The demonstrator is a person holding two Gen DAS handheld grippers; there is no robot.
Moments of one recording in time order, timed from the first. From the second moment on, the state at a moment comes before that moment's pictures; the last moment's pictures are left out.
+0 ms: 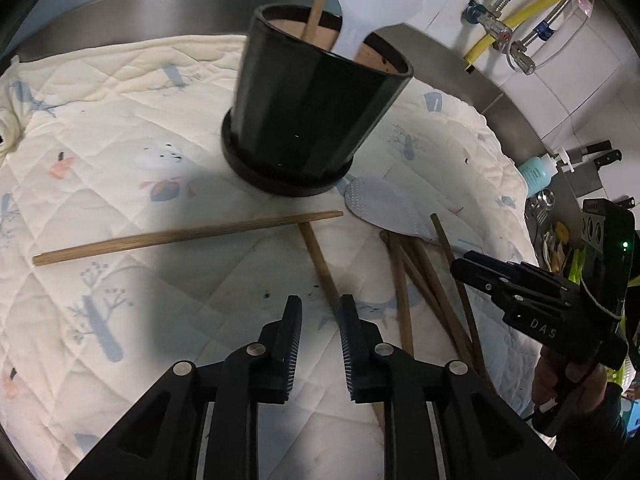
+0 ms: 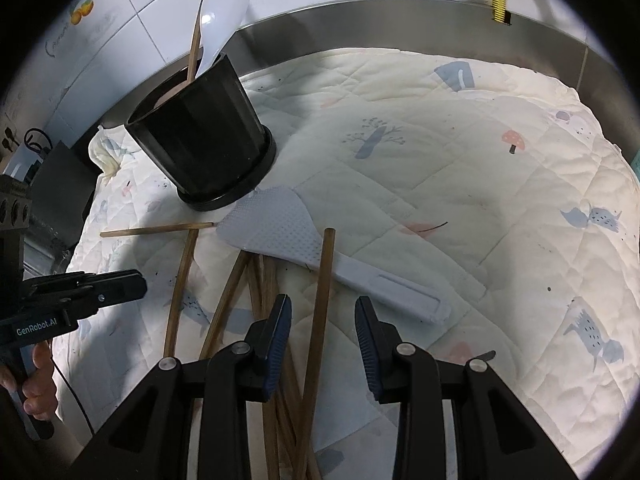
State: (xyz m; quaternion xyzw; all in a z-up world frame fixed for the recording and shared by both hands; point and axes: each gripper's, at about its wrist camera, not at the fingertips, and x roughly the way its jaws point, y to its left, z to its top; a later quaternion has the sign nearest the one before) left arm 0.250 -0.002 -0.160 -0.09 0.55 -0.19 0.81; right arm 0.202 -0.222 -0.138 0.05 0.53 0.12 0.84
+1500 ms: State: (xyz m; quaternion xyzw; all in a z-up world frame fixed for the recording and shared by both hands) left arm 0.250 -0.044 -0.156 -0.08 0.57 -0.20 0.79; right arm 0.164 -0.238 -0.081 0.06 0.46 0.13 0.88
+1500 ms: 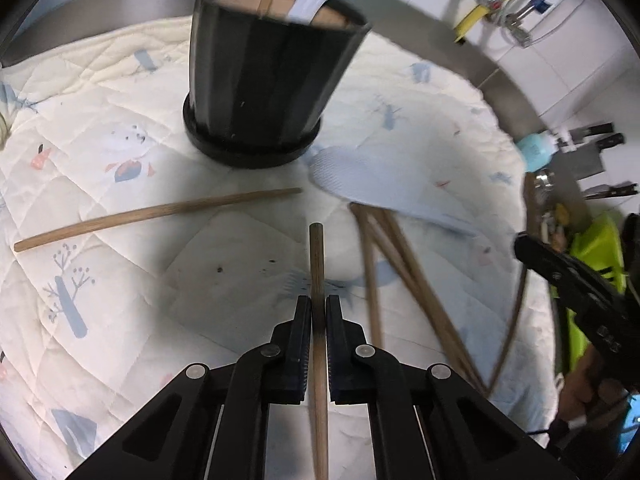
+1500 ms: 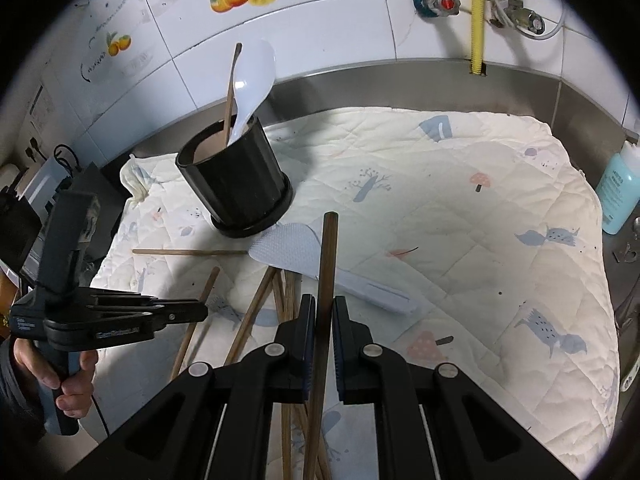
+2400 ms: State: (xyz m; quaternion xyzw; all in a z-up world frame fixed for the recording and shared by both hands) left arm 0.226 0.011 -0.023 -0.13 0.39 -0.22 0.88; right arm 0.178 -0.226 -0.103 0.08 0.50 0.14 0.85
